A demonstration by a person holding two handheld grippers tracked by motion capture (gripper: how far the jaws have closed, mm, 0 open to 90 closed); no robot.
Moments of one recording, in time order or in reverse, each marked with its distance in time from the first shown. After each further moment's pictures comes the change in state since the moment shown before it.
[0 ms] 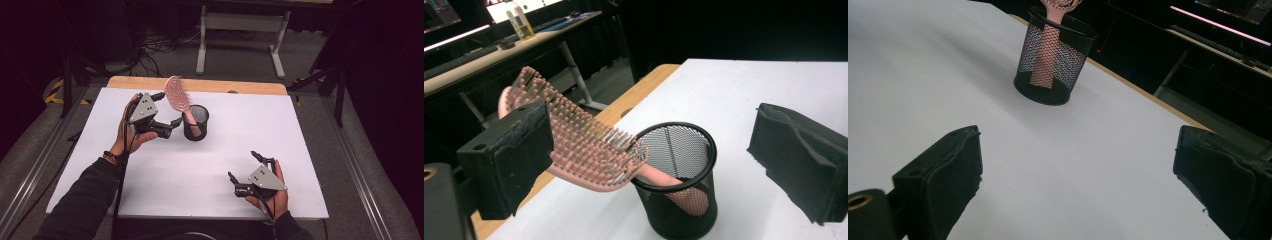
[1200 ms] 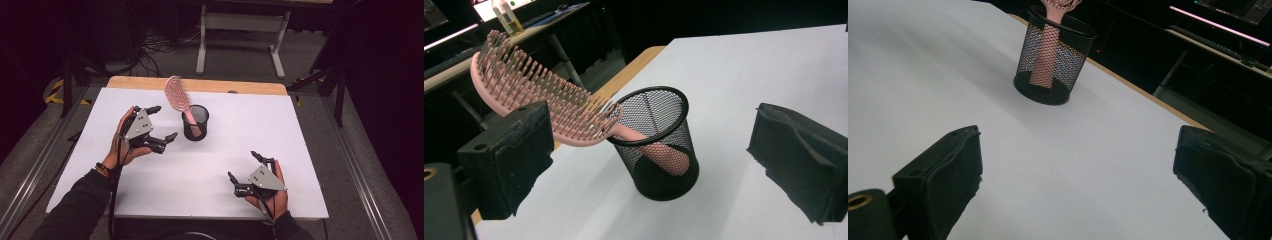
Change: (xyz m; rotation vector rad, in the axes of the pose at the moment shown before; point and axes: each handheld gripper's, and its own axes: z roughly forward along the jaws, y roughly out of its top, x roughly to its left) left arm -0.019 -0.025 -0.021 0.029 -0.019 0.067; right arm 0.001 0.000 0.000 0.000 -0.005 -0.004
